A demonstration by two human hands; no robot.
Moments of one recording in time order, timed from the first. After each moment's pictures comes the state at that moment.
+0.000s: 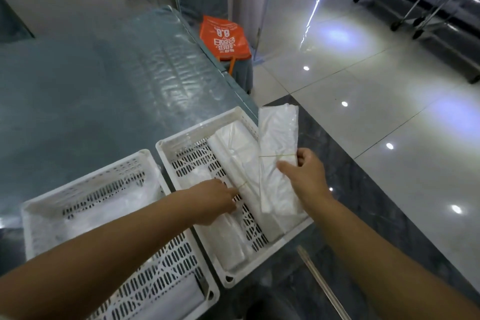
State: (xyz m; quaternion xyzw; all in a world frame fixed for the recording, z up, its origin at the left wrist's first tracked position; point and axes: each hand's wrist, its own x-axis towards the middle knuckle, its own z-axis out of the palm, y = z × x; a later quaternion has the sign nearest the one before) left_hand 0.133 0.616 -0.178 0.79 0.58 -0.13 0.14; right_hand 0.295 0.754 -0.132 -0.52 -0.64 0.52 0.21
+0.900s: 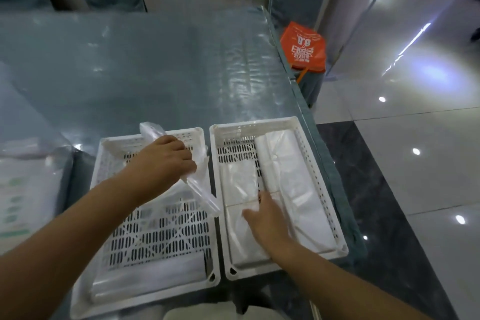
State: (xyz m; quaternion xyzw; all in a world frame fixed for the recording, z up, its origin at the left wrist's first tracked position) left_hand 0.087 0.494 -0.096 0.56 0.83 -0.02 0.02; right_hand 0.261 0.669 -0.201 -0.34 -0.81 0.47 -0.06
